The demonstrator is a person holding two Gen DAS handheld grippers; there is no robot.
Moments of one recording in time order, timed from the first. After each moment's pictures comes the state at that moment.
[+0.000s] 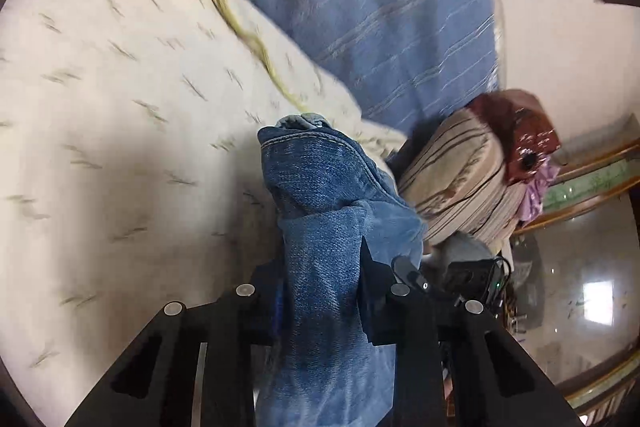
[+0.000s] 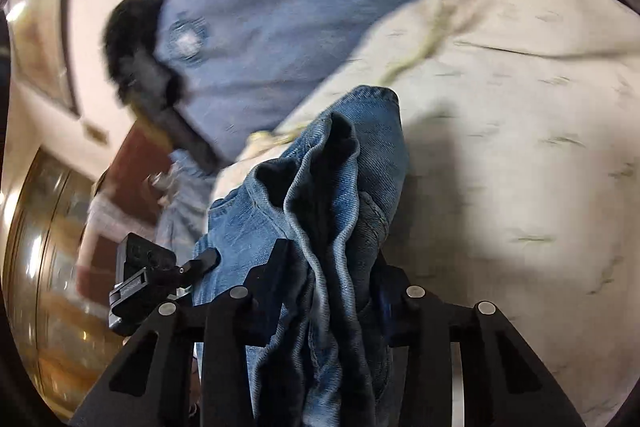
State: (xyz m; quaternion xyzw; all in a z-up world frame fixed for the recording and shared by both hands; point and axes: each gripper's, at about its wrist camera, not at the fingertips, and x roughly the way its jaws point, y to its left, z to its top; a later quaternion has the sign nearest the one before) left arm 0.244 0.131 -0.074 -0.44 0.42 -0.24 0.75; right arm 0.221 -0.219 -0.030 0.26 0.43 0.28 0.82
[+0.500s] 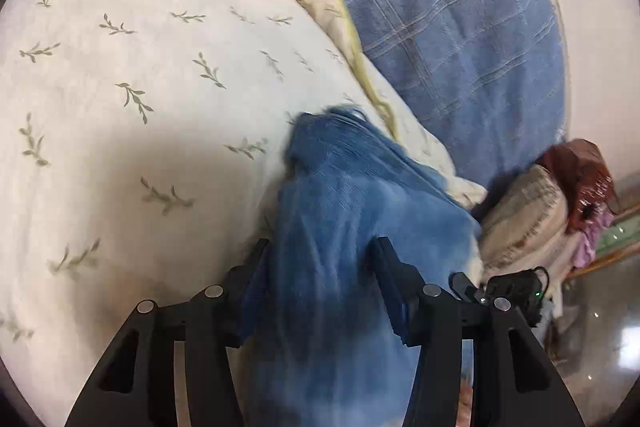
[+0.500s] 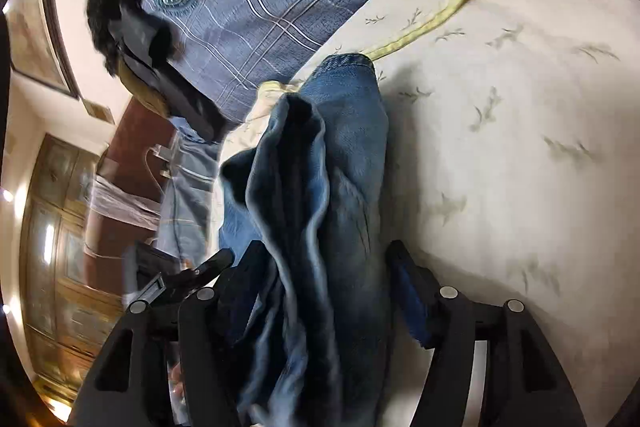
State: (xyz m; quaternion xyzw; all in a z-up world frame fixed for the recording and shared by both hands) left arm 0.230 0.221 -0.105 -0.43 0.44 -0.13 0.78; right arm 0.255 -0.168 -0.078 0.30 0.48 0.28 0.78
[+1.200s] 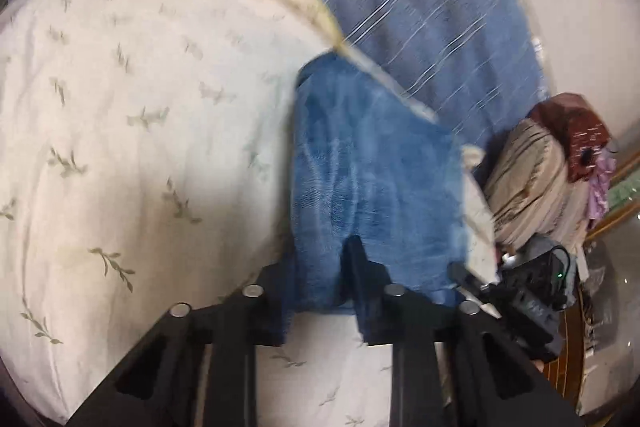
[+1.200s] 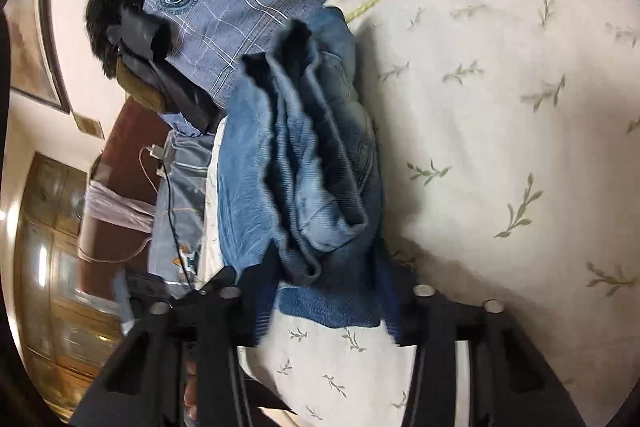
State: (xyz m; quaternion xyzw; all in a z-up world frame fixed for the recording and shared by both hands) left arm 0.107 0.200 -0.094 -0.36 0.39 -0.11 0.84; right arm 0.166 -0.157 -0.084 0.29 0.48 0.25 0.79
